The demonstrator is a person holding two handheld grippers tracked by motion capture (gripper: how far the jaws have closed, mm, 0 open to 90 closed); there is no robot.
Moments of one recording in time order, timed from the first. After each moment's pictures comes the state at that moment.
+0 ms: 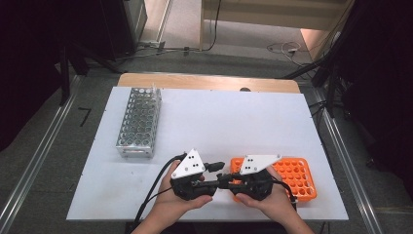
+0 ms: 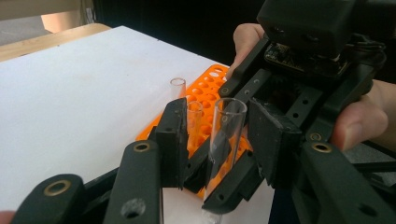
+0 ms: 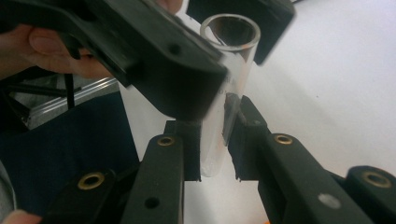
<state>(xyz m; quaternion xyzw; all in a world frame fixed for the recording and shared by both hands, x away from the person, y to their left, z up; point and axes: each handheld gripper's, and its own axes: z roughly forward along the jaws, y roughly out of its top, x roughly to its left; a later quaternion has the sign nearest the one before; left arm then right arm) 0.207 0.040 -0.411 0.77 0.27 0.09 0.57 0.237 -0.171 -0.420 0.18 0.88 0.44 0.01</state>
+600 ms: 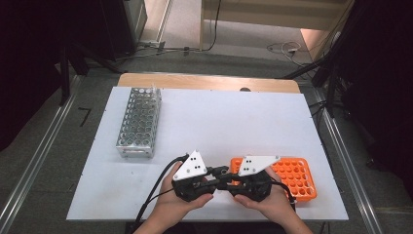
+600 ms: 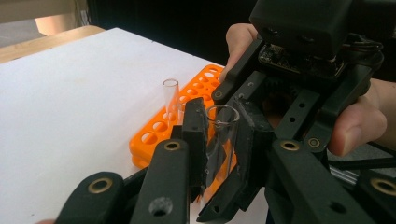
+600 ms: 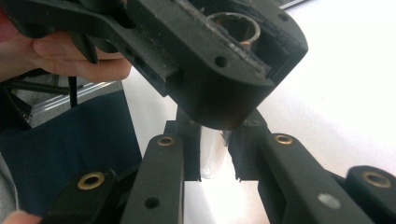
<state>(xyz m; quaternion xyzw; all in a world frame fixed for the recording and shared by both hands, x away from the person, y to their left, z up) 0.206 0.038 -0.411 0.78 0.25 0.09 0.57 0.235 -0.169 -0.420 0.17 0.88 0.44 0.01</state>
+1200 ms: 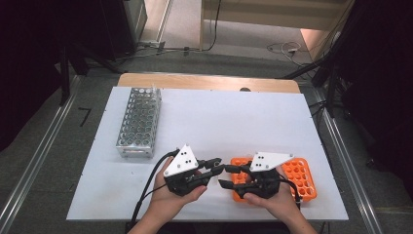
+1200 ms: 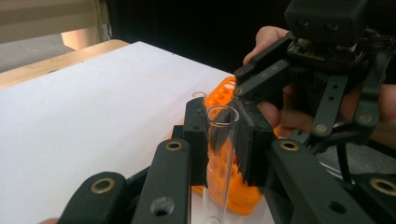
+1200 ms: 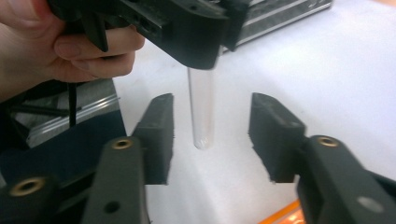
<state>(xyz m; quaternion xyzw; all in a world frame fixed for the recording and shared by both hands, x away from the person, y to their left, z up) 0.212 0.056 -0.403 0.76 0.27 0.13 0.58 0.240 -0.189 -0.412 0.19 0.85 0.48 0.02</state>
